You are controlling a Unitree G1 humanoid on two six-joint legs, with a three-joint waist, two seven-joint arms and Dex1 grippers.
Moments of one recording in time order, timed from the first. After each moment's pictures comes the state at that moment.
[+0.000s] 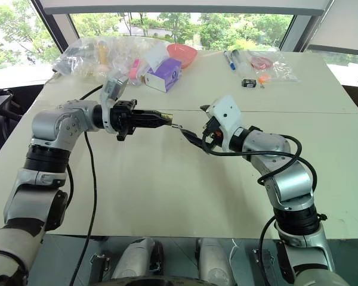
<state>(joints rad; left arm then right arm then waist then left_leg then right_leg) -0.90 0.49 -0.06 0.31 -0.56 0.77 -1.35 -0.46 -0.51 0.02 -0.45 0.29 0.74 0.63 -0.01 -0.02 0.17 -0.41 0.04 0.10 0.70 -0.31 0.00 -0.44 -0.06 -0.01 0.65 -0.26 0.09</state>
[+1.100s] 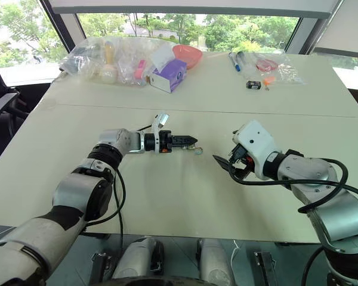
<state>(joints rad) -1.06 0.13 0.01 1.04 -0.39 0.77 -0.98 -0.20 -0.80 -0.13 -0.74 0.38 0.95 0.59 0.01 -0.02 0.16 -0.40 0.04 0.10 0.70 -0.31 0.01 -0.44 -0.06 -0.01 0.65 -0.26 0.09</state>
